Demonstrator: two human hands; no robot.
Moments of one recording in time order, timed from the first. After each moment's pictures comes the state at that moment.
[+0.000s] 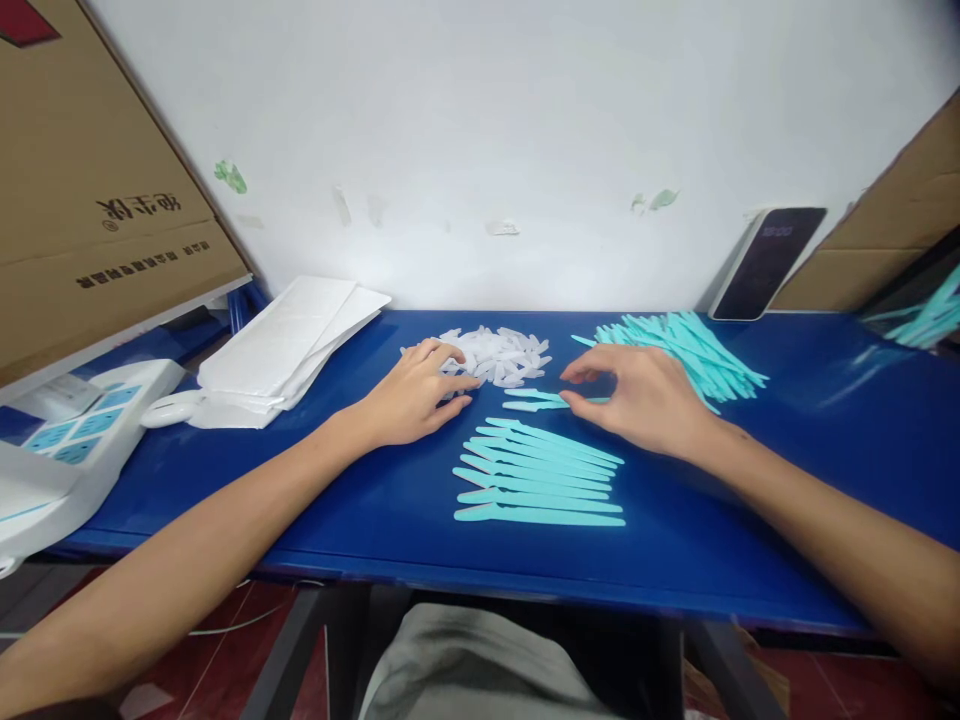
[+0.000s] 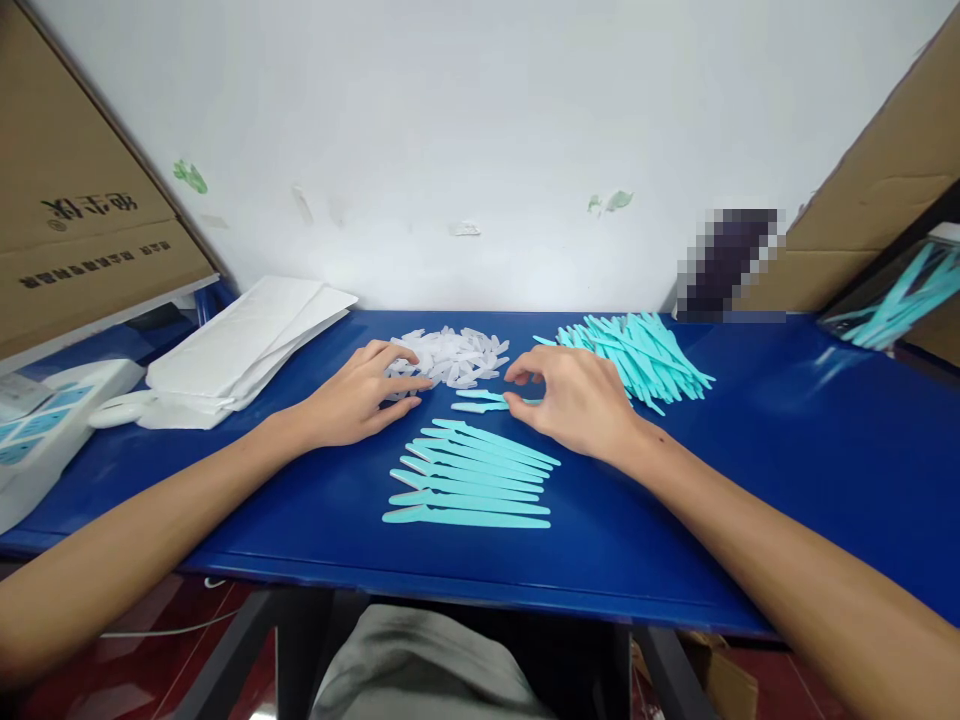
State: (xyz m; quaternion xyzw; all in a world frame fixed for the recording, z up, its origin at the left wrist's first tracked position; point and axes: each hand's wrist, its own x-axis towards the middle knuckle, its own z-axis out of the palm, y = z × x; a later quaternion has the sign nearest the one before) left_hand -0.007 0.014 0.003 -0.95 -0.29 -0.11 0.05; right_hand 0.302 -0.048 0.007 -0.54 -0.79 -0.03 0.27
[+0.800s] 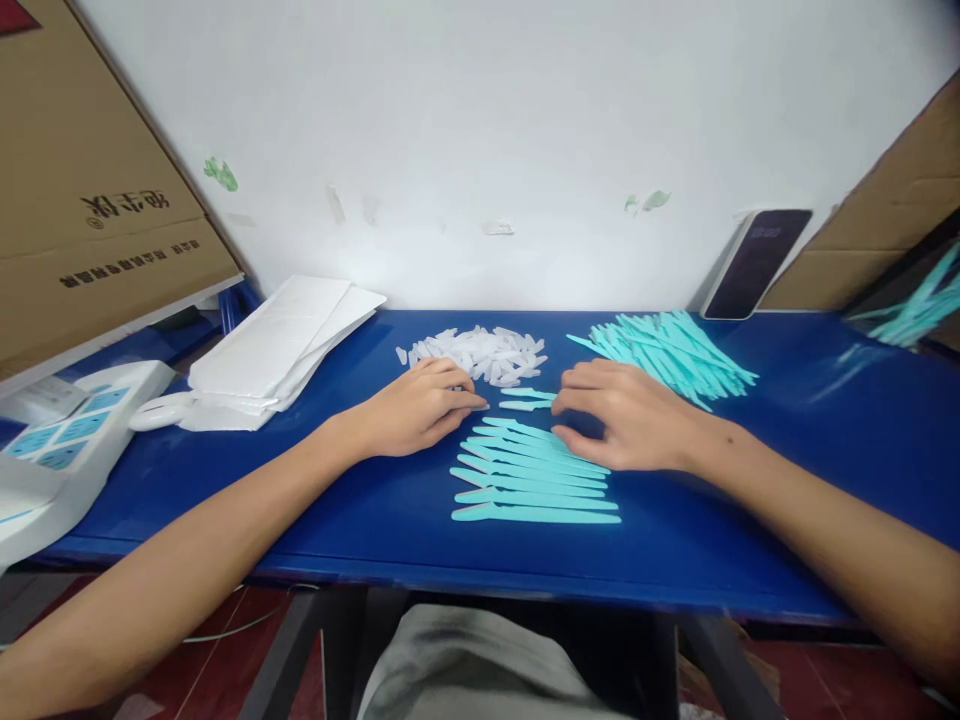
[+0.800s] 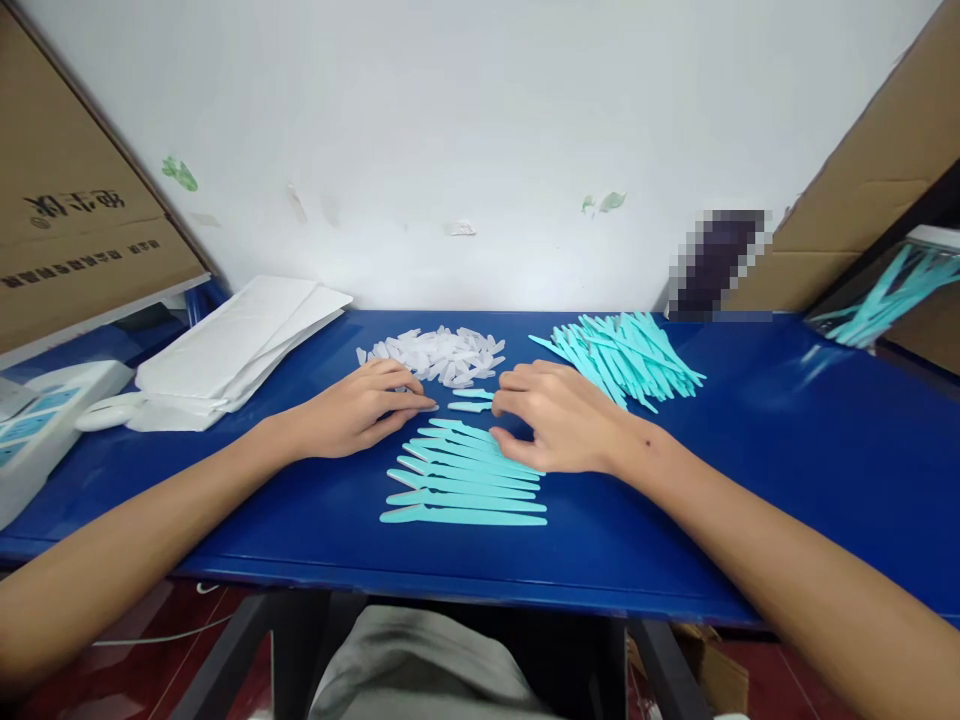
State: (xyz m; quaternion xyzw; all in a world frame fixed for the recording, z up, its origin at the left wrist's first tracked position) left_hand -0.004 0.008 0.003 -0.98 -0.19 -0.10 0.01; right_hand 0.302 -0.055 0.012 -0.34 -0.92 -0.05 0.17
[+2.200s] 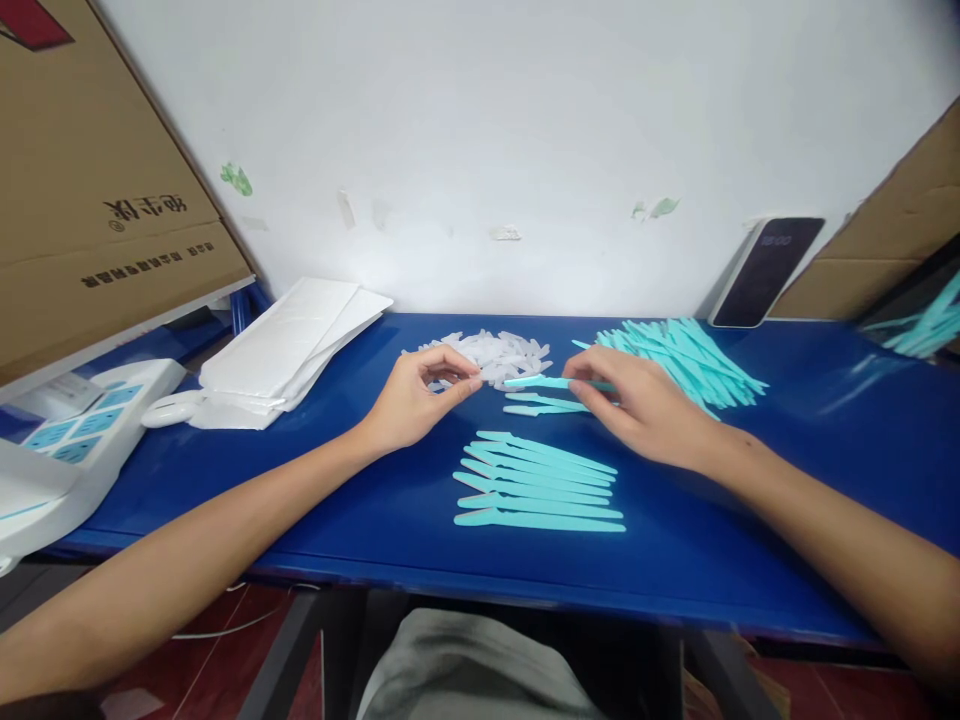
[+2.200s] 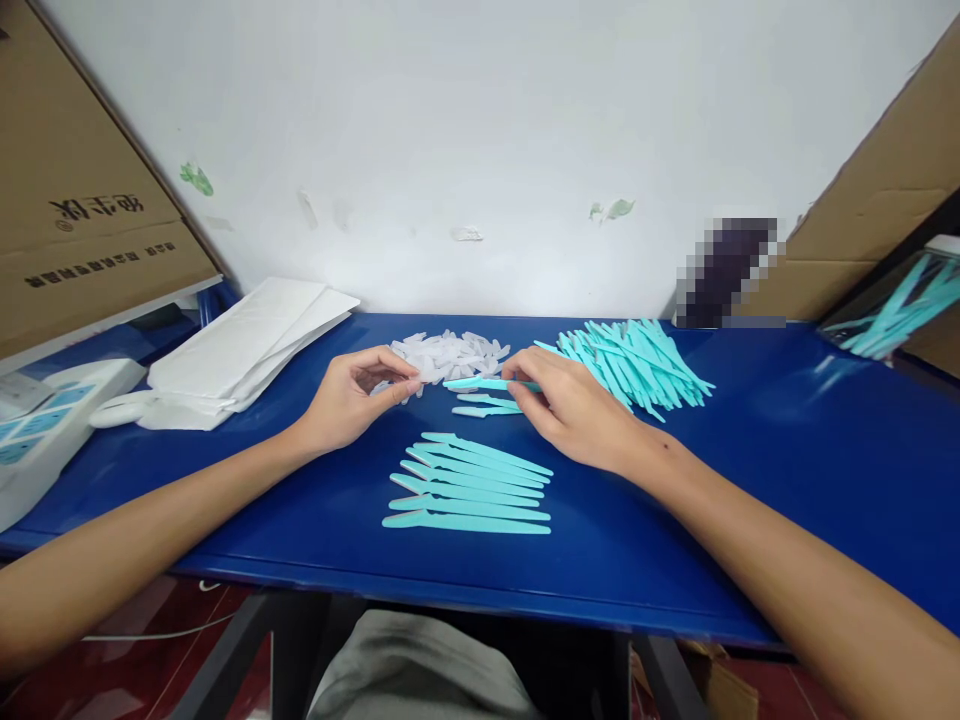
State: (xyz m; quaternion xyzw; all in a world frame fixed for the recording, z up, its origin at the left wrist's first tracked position) left_hand 0.015 0.000 -0.005 -0.77 -0.30 -0.45 -0.33; right_hand 0.307 -0.050 0.013 -0.42 -0.86 0.03 0.30
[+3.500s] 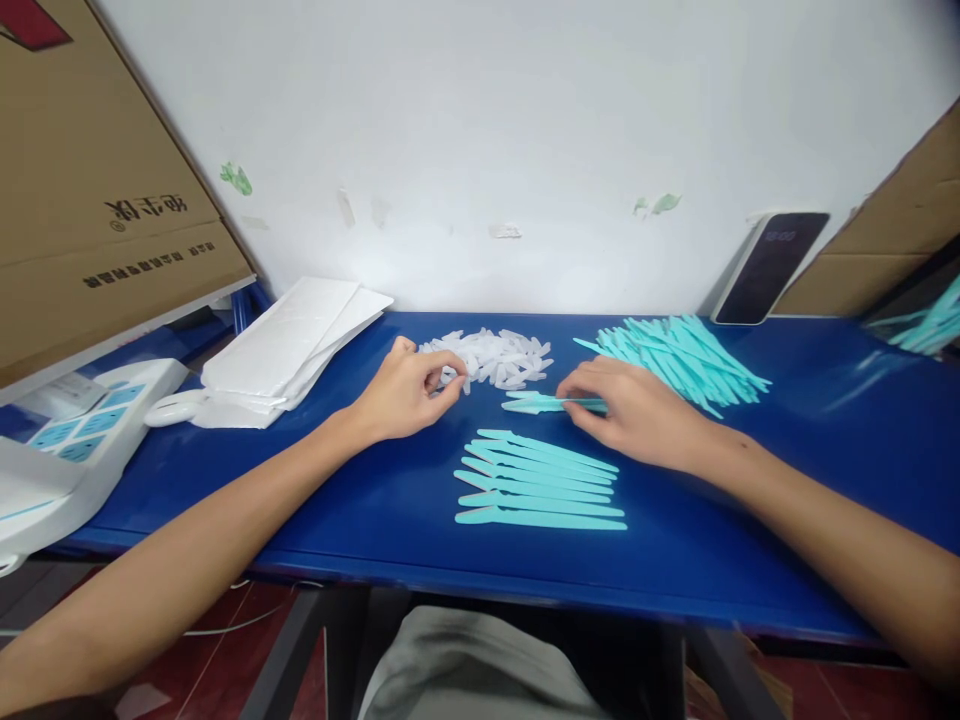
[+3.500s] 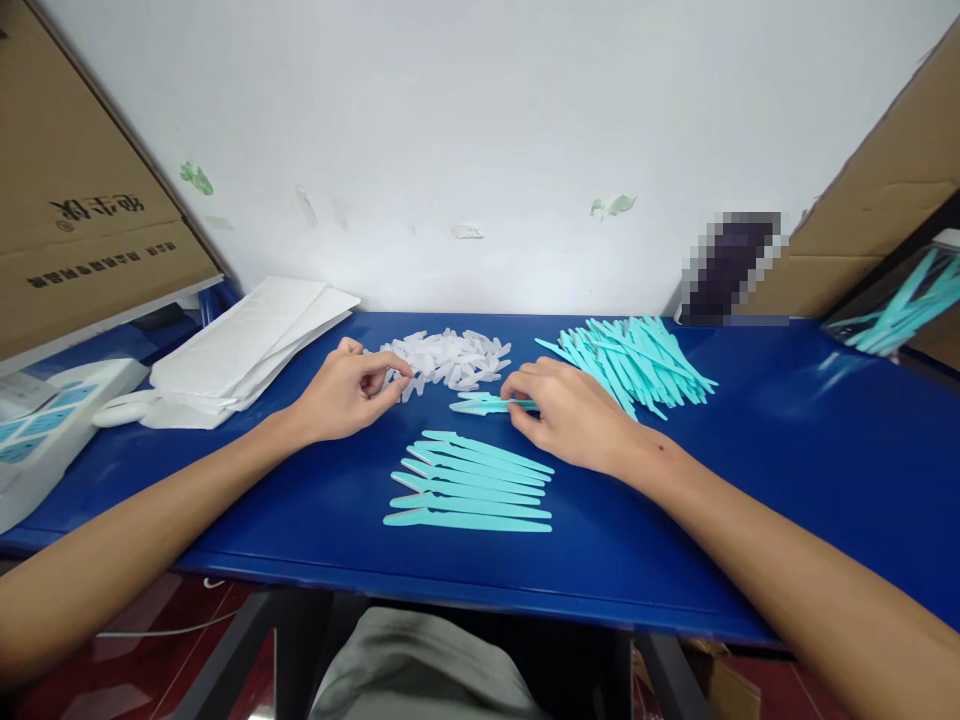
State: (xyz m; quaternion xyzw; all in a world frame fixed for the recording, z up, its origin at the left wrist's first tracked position) left_hand -0.004 0.011 0.002 -0.89 -0.33 -0.31 -0.01; right_hand 0.308 -0.045 0.003 -0.45 -0.87 0.00 0.18
